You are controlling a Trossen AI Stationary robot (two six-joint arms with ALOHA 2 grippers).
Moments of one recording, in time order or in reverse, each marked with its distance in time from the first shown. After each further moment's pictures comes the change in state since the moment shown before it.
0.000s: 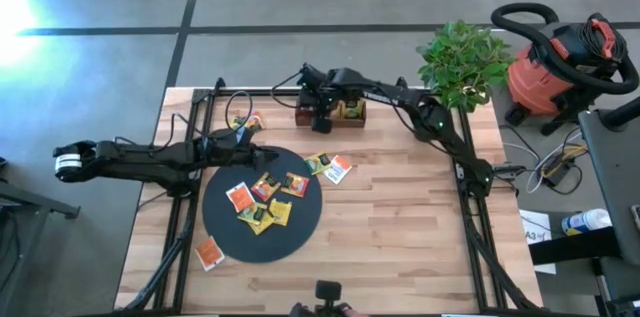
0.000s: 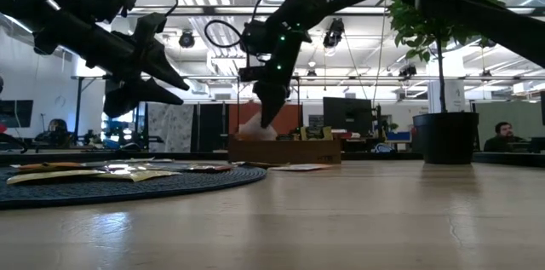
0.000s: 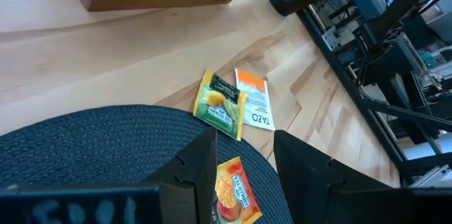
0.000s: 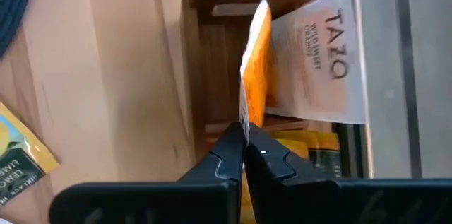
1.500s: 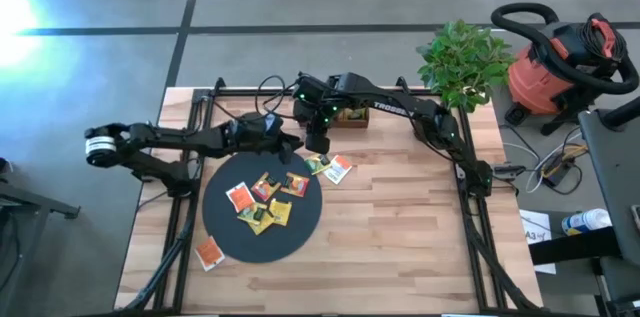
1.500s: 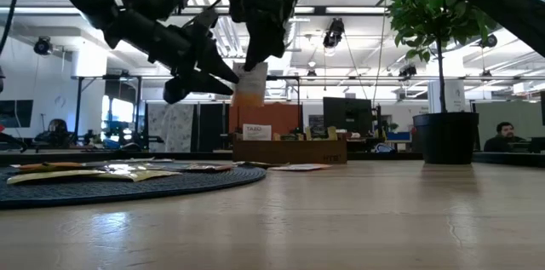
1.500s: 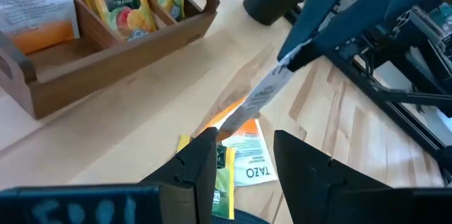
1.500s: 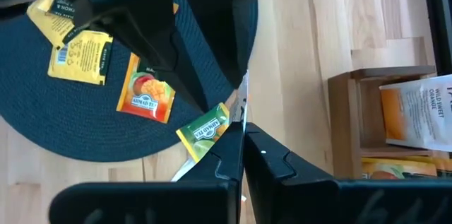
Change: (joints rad) left arm 0.056 0.395 0.292 0.106 0.072 0.261; right arm 0.166 -0.123 0.133 -0.202 -0.240 0.206
